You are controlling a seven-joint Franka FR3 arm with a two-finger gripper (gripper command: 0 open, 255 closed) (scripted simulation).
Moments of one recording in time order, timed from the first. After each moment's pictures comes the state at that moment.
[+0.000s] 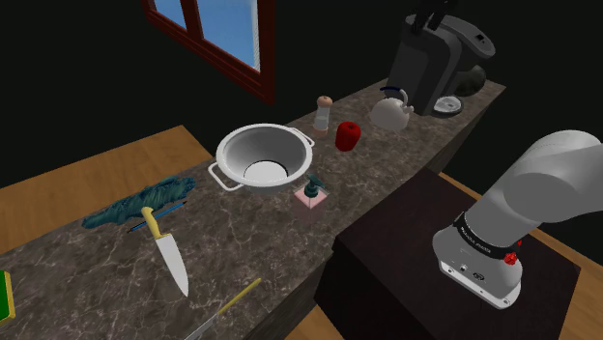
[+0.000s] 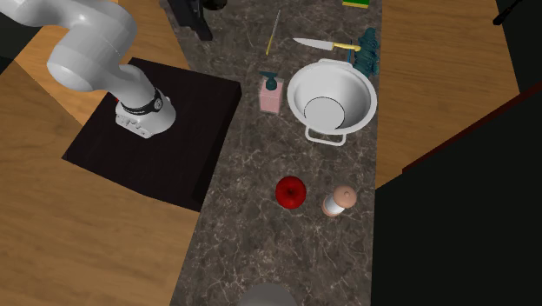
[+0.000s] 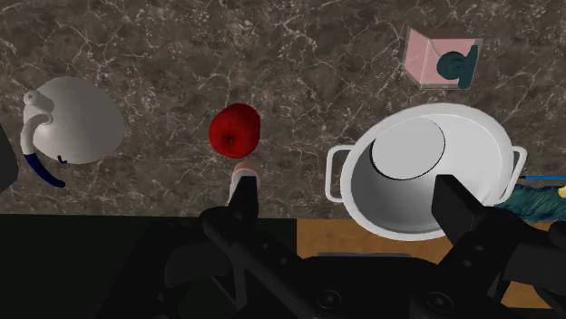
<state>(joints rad) -0.01 -0.75 -0.02 -2.26 0.03 1.67 -0.12</state>
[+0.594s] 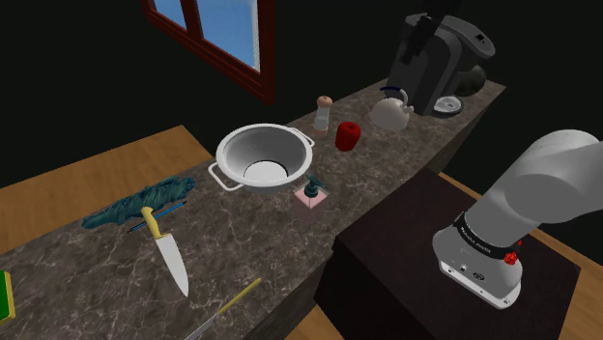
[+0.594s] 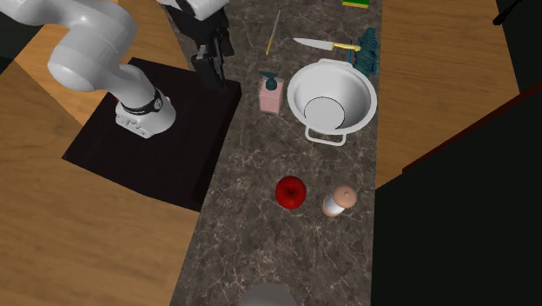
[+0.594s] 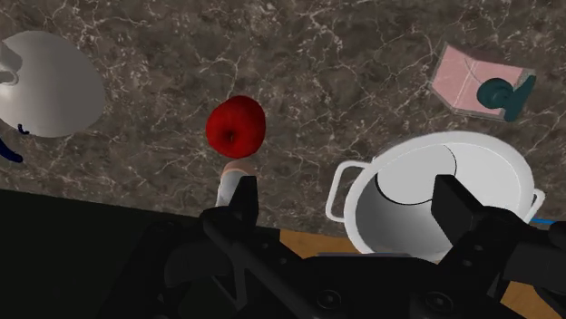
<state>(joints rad) 0.01 -0.69 -0.14 -2.40 -0.02 1.87 -0.36</state>
